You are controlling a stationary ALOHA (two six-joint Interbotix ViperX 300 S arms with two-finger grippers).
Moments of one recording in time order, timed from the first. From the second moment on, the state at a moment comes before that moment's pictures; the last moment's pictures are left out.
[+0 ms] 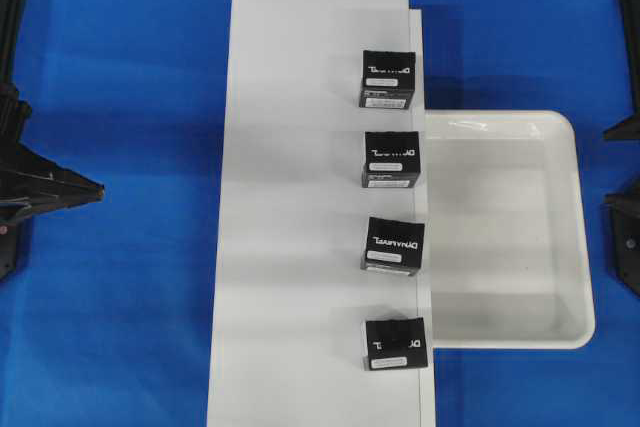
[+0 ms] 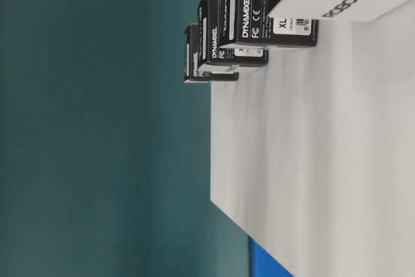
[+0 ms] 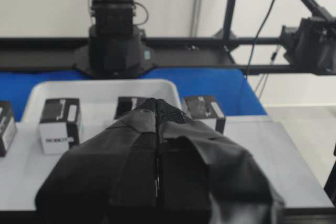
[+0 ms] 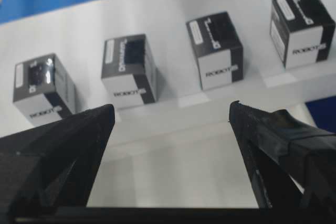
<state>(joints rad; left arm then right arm) -0.11 -1.01 1.04 0.01 -0.09 -0.04 0.06 -1.37 1.11 -0.20 0.58 0.40</state>
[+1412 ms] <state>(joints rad) -0.11 -1.01 1.06 0.02 -0.03 -0.10 0.05 -1.36 1.12 -0.21 0.44 0.36</state>
